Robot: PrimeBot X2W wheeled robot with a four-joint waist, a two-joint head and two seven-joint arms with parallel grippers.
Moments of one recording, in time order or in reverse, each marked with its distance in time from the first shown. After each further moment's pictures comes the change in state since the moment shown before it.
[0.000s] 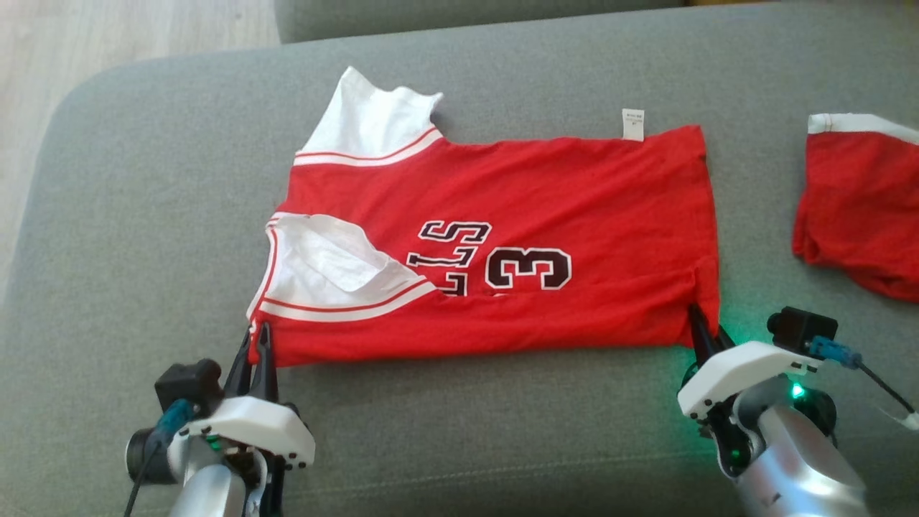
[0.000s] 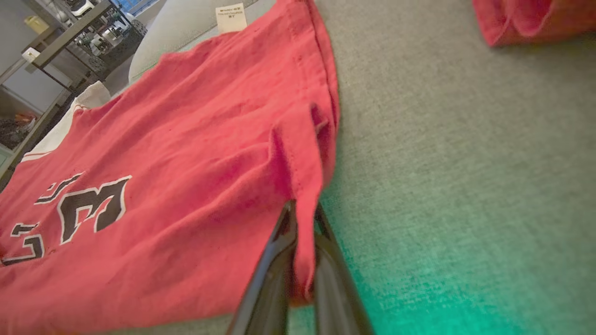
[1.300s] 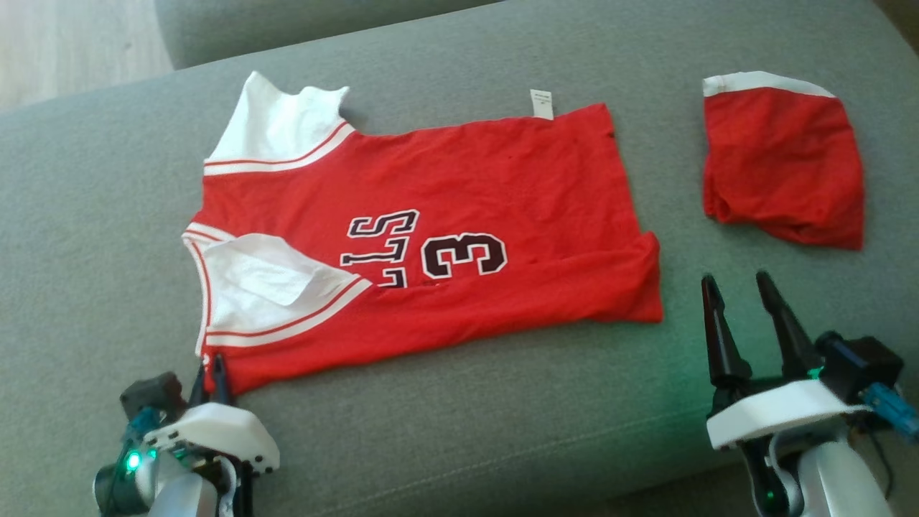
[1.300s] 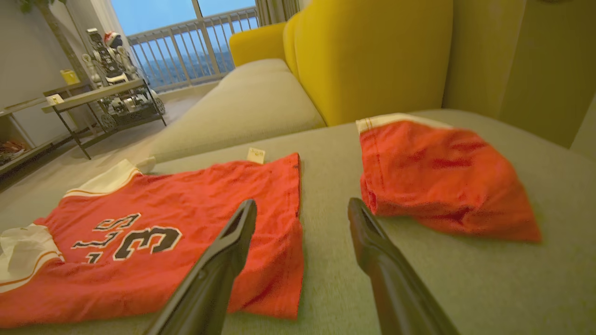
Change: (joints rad) left arm -0.062 0.007 0.117 0.229 -0.009 0.048 0.000; right arm 0.372 0.018 -0.081 -0.816 -0.277 0.000 -0.001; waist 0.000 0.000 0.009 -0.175
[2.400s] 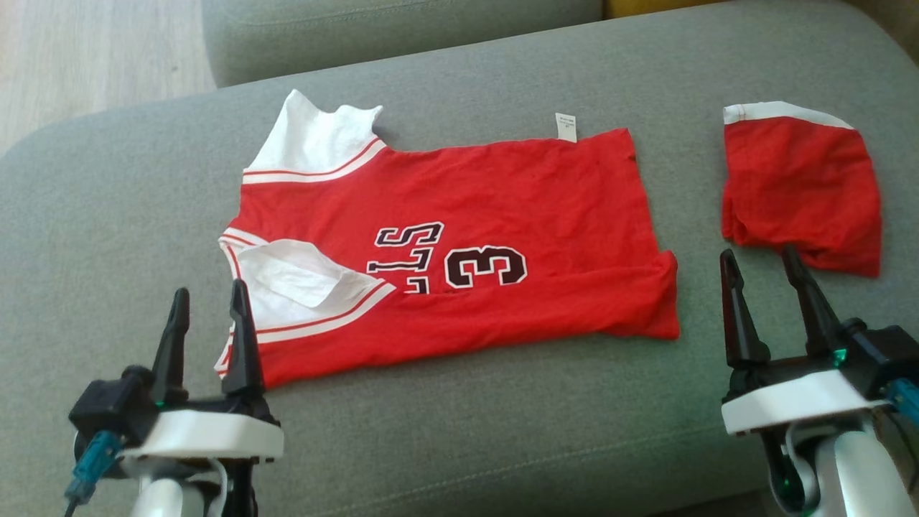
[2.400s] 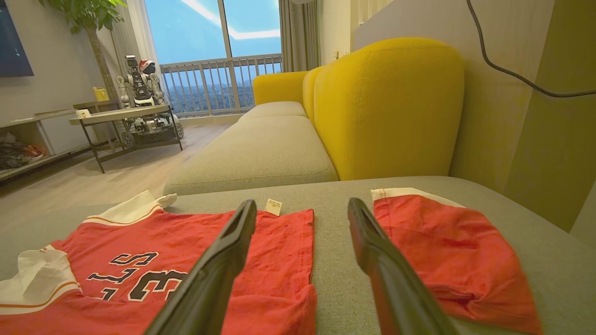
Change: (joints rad) left arm 0.215 0.004 -0.048 -0.668 -0.034 -0.084 0.000; right arm 0.005 -0.001 -0.035 -0.088 -0.071 0.000 0.000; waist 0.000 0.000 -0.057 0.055
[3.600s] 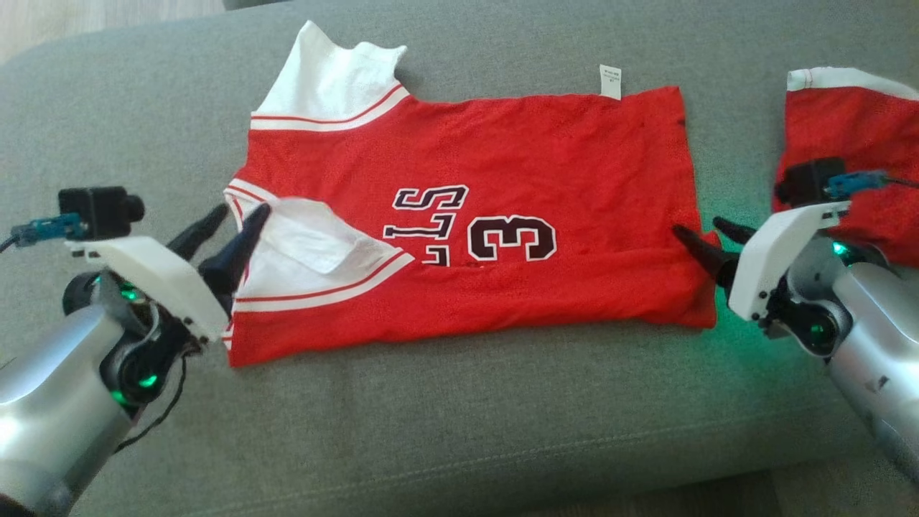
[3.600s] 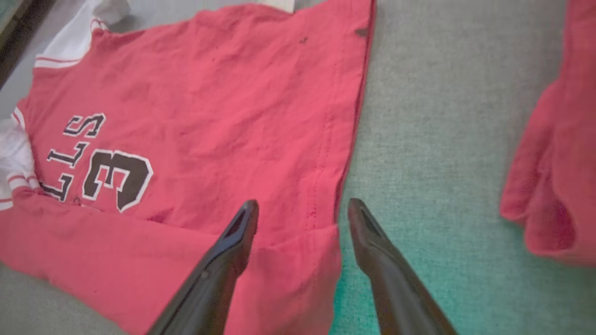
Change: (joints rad) left arm -0.711 0.580 -0.950 0.410 -1.015 -0.109 0.139; right arm -0.677 -0.410 0.833 0.704 0.898 0.000 0.413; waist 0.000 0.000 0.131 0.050
